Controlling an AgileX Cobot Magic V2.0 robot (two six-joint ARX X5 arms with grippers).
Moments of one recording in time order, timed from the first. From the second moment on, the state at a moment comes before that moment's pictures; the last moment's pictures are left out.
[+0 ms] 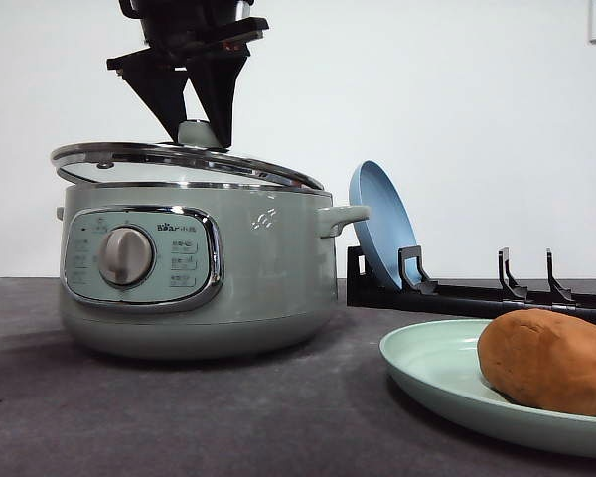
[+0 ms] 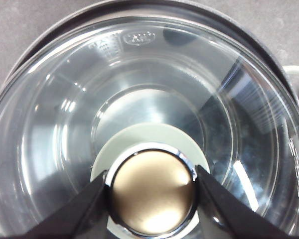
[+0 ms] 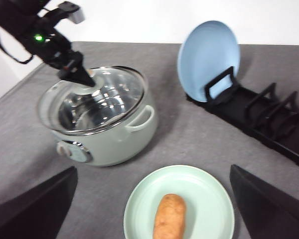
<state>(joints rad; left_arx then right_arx) -0.49 1.94 2.05 -1.24 0.00 0.04 0.44 0.51 1.20 -1.06 -0.08 0.25</state>
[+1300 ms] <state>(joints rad) -0.49 1.95 2.05 -1.22 0.01 0.05 0.44 0.51 1.20 -1.05 -0.07 0.27</state>
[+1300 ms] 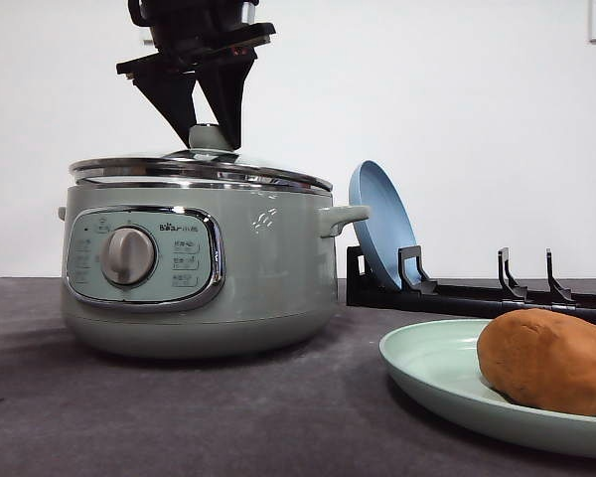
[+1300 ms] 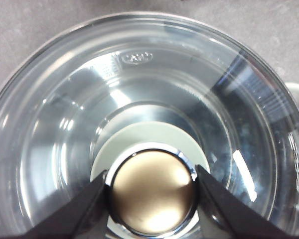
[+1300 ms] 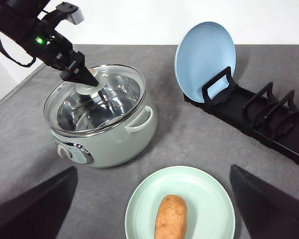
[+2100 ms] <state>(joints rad) -0.49 1.95 2.05 -1.21 0.01 0.01 0.44 0.51 1.20 -1.04 -0.07 0.28</state>
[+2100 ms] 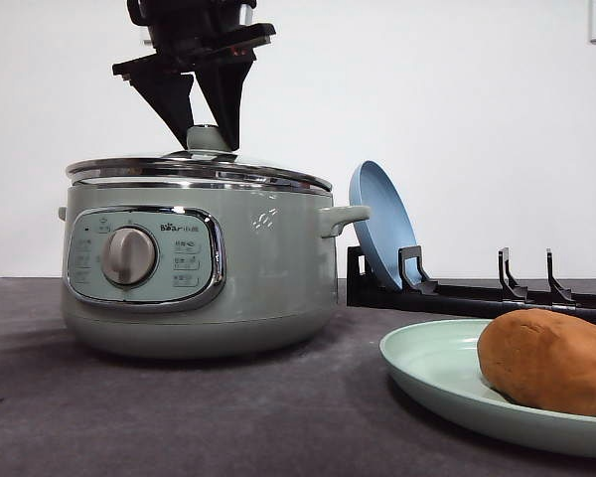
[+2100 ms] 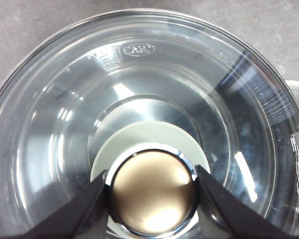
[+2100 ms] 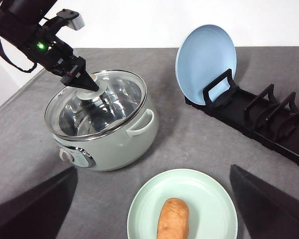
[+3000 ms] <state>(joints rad) -0.49 1.97 2.07 -1.23 0.01 -0.01 0.44 0.51 1.20 -1.03 -0.08 0.28</state>
